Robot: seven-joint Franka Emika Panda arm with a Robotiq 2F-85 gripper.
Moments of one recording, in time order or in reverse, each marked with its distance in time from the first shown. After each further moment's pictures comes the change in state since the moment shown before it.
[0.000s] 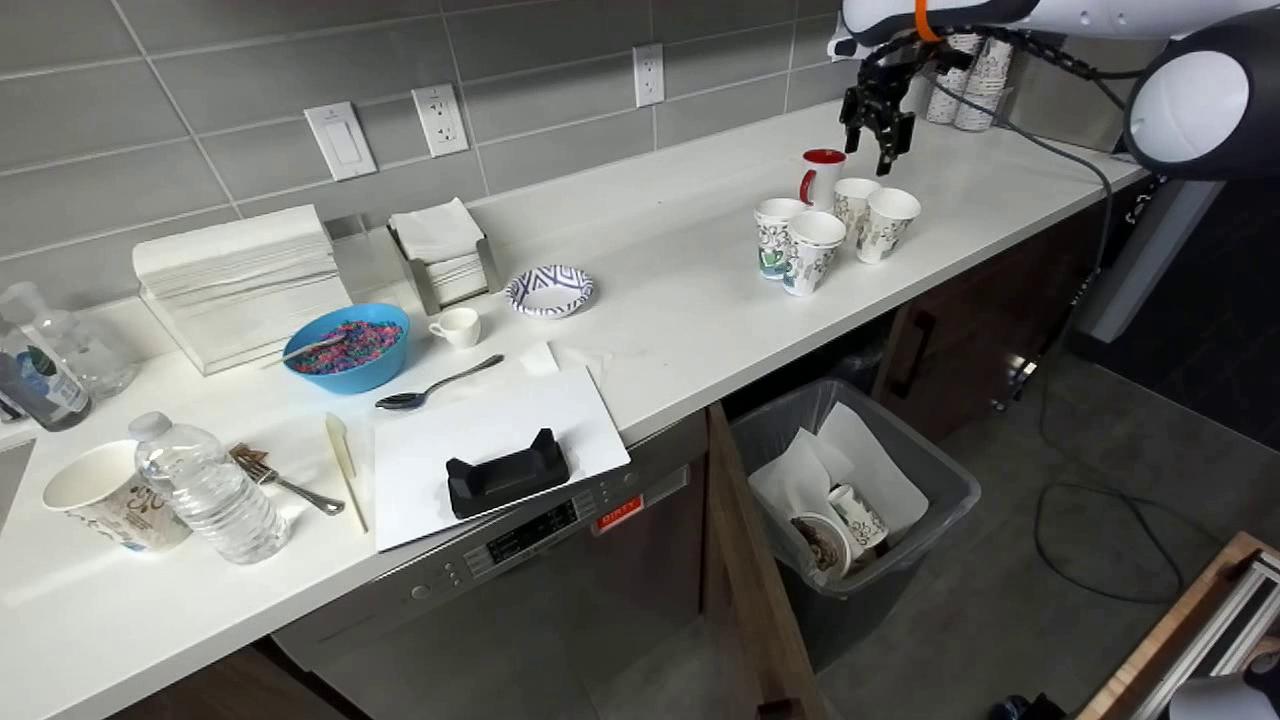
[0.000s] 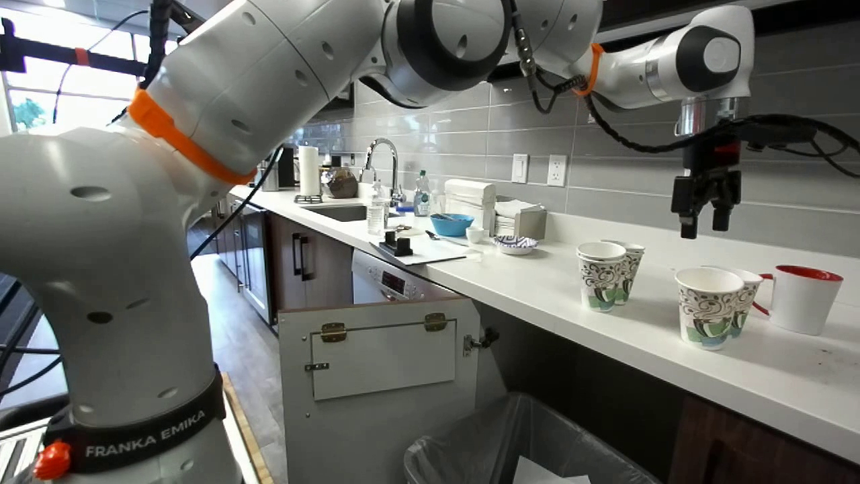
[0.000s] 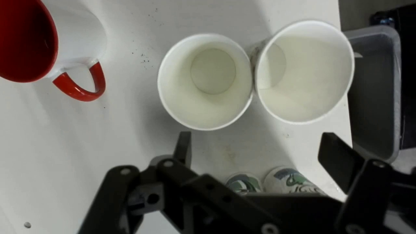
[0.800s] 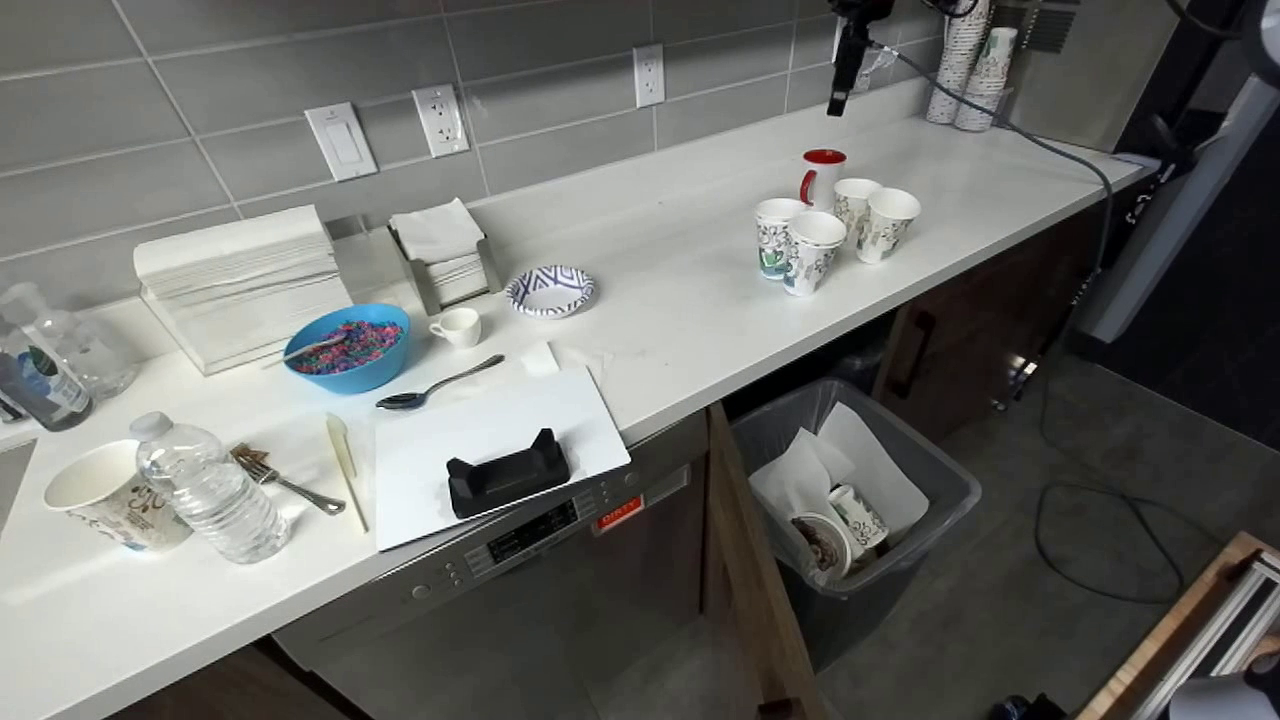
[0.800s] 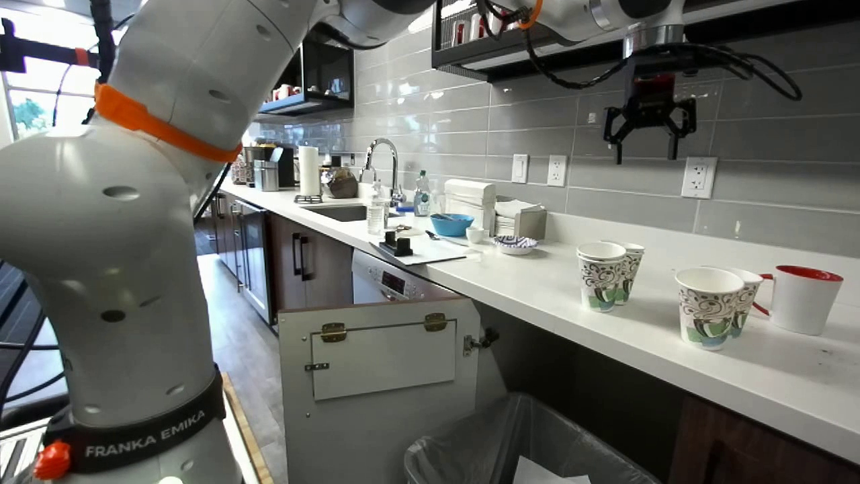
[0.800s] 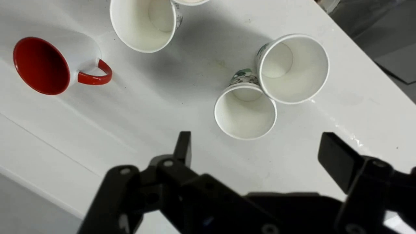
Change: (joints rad) arm 0.114 -0.272 0.003 -0.173 0.060 -0.023 0.736
